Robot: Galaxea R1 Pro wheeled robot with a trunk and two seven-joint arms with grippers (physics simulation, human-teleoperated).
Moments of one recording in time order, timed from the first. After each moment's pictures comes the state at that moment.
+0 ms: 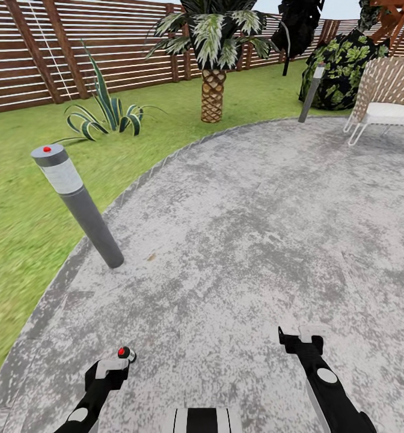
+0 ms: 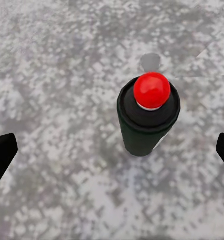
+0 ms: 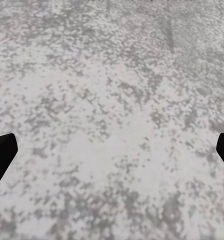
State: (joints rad) left arm -0.46 0.06 0.14 -0.29 -0.11 -0.42 0.01; right arm -0.34 -0.03 -0.17 -0.92 0.14 -0.01 -0.01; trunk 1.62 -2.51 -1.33
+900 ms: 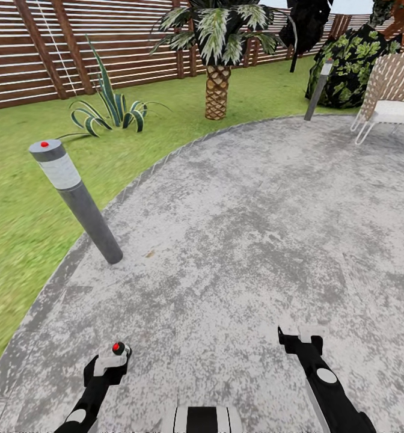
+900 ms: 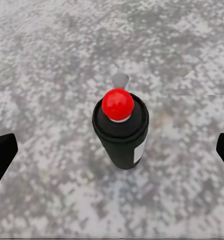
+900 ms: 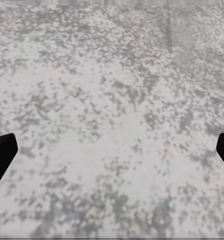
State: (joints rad) left arm -0.45 0.07 0.15 -0.29 -0.10 -0.52 0.01; right arm -0.34 -0.03 -0.17 -0.91 0.14 -0.01 -0.01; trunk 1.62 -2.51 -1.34
